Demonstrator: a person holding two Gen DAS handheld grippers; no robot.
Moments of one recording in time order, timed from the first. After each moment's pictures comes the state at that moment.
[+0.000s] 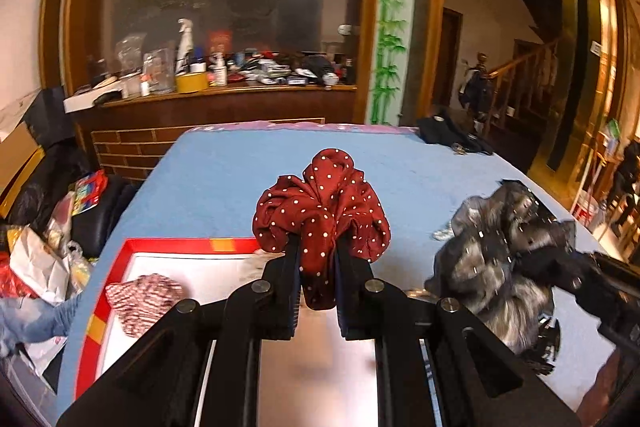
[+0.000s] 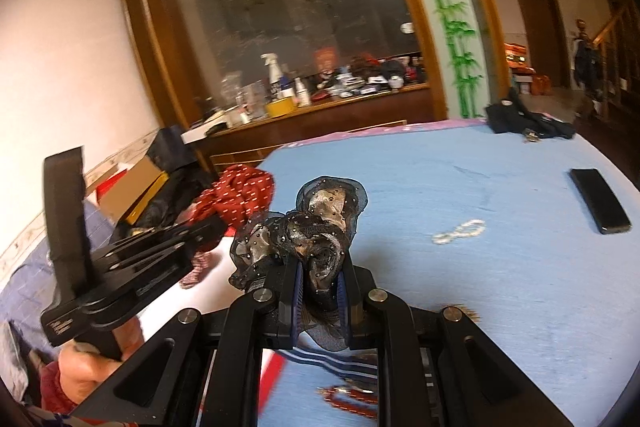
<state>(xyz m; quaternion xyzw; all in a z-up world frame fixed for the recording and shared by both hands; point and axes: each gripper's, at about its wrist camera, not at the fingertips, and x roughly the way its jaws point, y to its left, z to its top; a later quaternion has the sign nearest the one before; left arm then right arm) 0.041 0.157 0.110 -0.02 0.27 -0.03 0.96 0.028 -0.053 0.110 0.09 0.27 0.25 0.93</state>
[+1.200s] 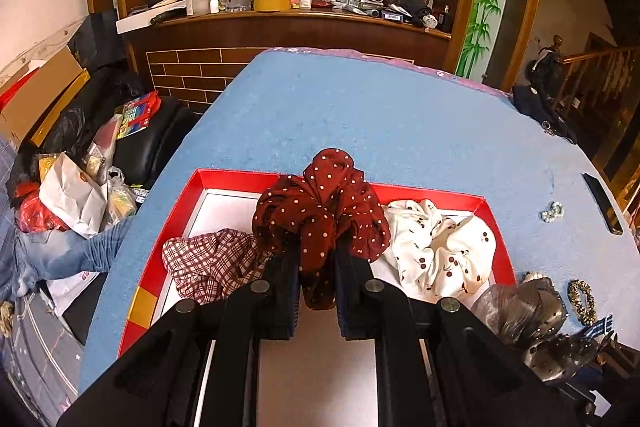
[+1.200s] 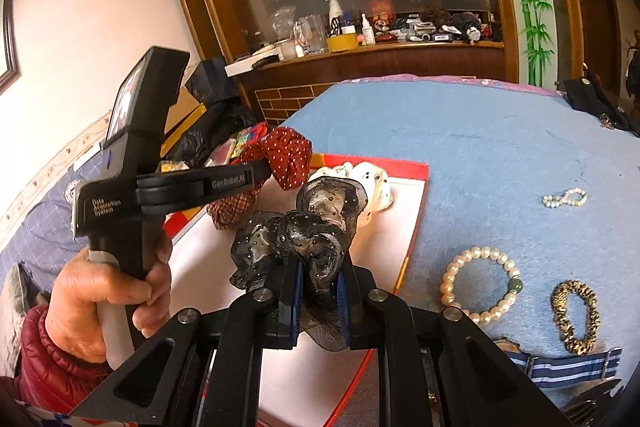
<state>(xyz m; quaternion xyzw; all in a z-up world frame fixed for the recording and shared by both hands) 0.085 0.239 0.060 -0.07 0.38 0.07 0.92 0.038 0.042 0.055 0.03 0.33 0.33 0.88</state>
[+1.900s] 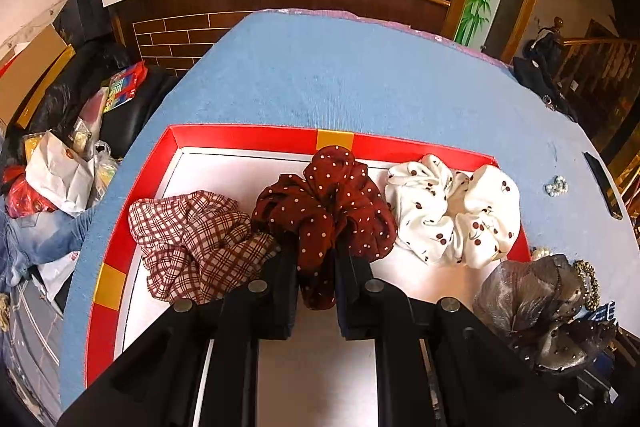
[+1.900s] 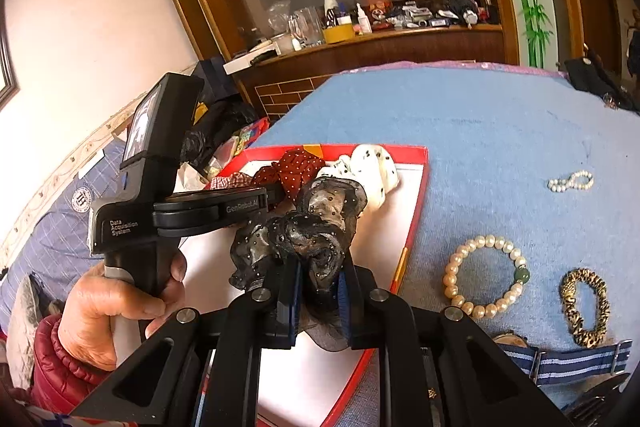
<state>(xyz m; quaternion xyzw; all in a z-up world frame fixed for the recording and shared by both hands) 0.096 0.235 0.035 -0.07 0.44 0.05 0.90 0.050 0.035 0.052 0.05 0.35 0.33 0.87</state>
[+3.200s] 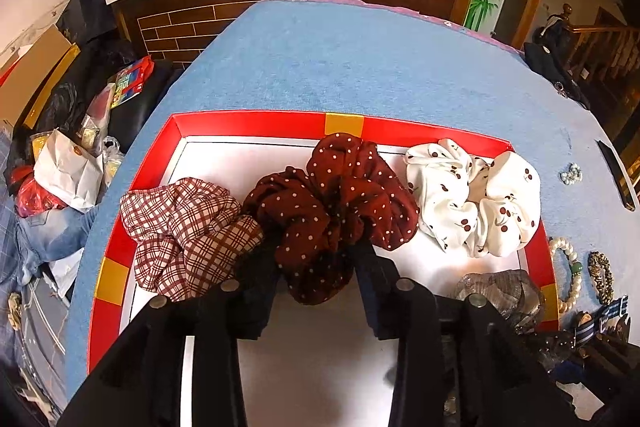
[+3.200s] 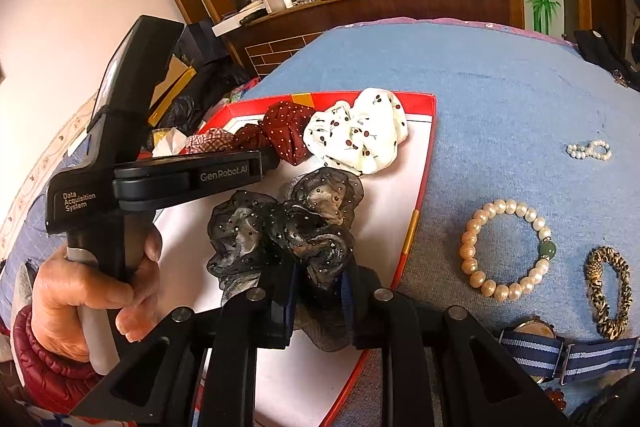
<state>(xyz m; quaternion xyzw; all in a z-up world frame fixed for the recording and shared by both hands) 0.099 0.236 0.027 -0.06 0.46 0.07 0.89 0.065 0.053 0.023 0.03 0.42 0.32 0.85</state>
